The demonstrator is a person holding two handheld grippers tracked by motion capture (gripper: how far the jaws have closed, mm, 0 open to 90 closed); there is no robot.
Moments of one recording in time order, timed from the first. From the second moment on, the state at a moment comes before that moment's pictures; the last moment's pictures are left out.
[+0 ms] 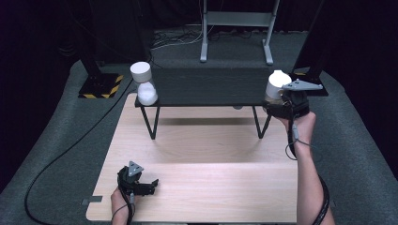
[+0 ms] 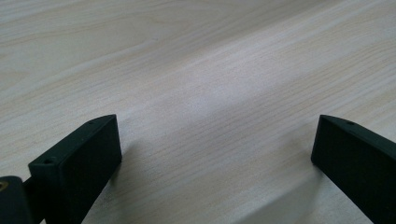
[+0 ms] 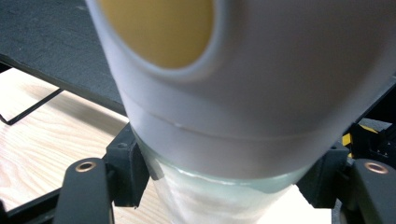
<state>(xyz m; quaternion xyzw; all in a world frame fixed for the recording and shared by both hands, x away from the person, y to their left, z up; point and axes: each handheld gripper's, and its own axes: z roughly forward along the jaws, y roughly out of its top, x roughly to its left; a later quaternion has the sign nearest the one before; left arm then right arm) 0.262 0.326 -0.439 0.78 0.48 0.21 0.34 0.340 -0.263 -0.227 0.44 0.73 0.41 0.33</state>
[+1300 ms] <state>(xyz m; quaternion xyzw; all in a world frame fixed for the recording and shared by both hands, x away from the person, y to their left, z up) 0.261 0.326 -0.439 0.78 0.48 0.21 0.34 0.393 -0.260 -0.217 0.46 0.72 0.41 0.30</state>
